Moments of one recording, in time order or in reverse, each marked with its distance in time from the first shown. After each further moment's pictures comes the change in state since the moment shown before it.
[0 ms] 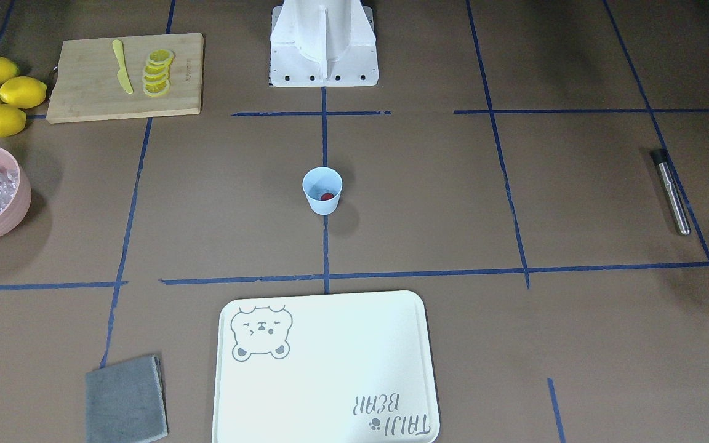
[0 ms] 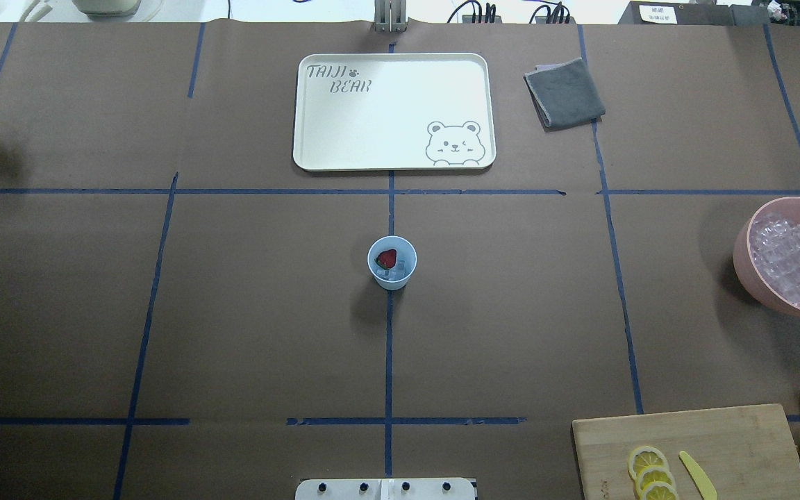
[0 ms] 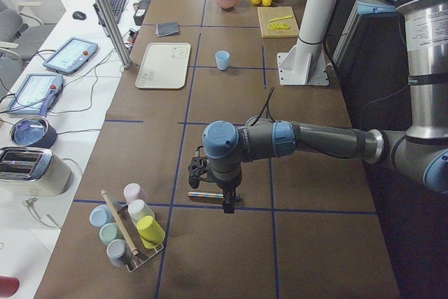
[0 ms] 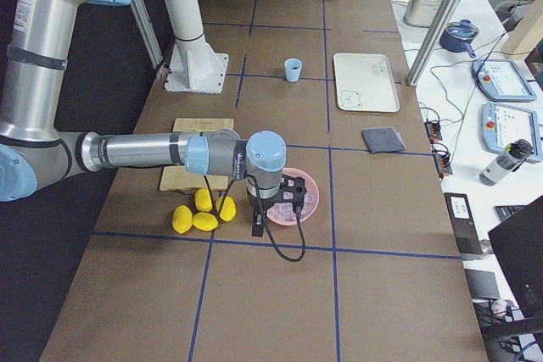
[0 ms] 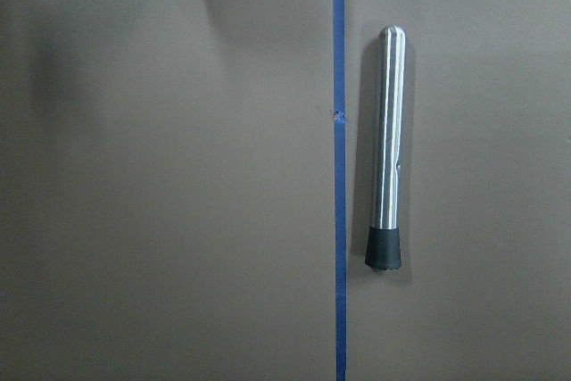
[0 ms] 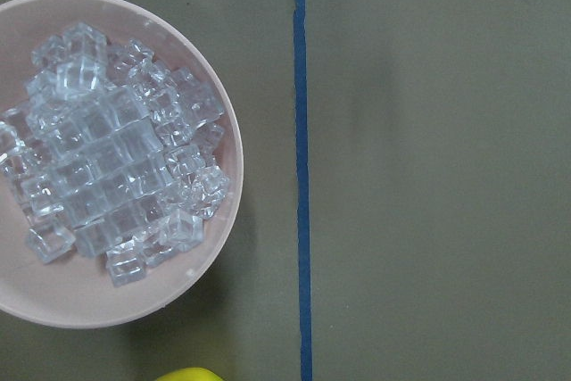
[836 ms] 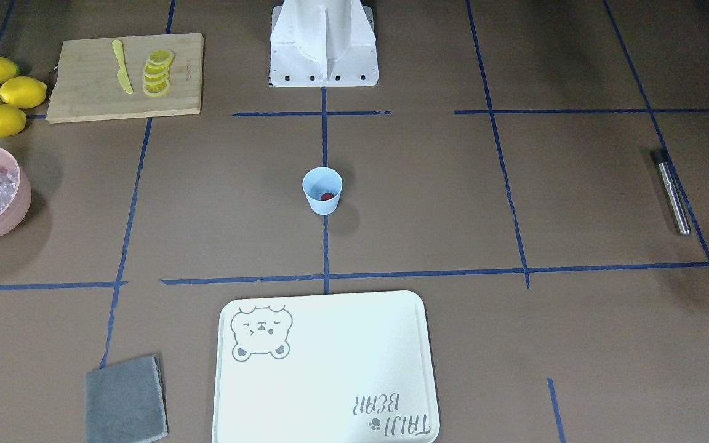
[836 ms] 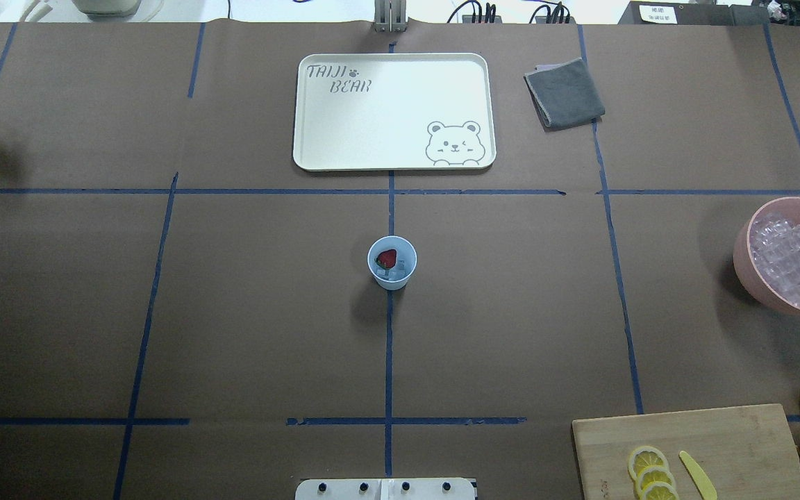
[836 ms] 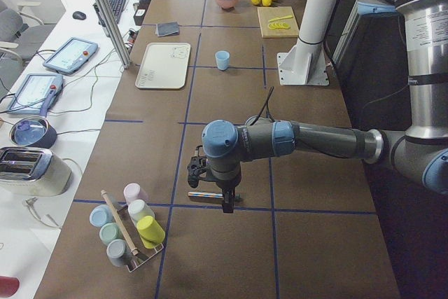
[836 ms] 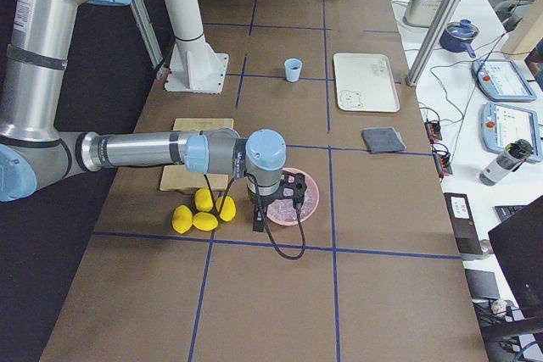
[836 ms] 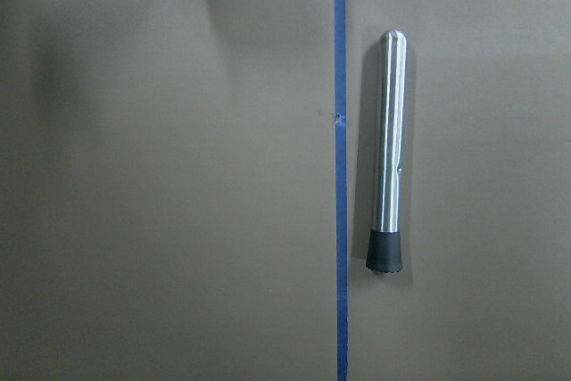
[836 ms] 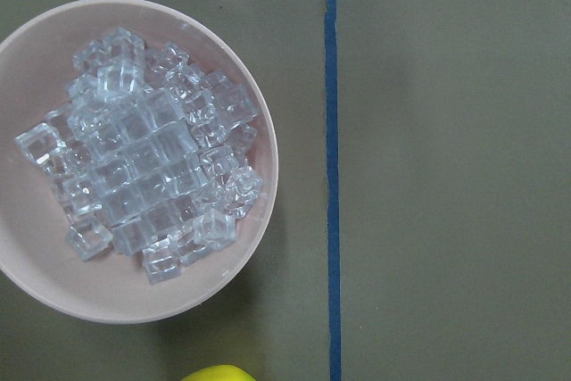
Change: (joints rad) left arm 0.000 -0.004 0.000 -0.002 0.002 0.003; right arm 0.000 0.000 0.006 0.002 0.048 -0.001
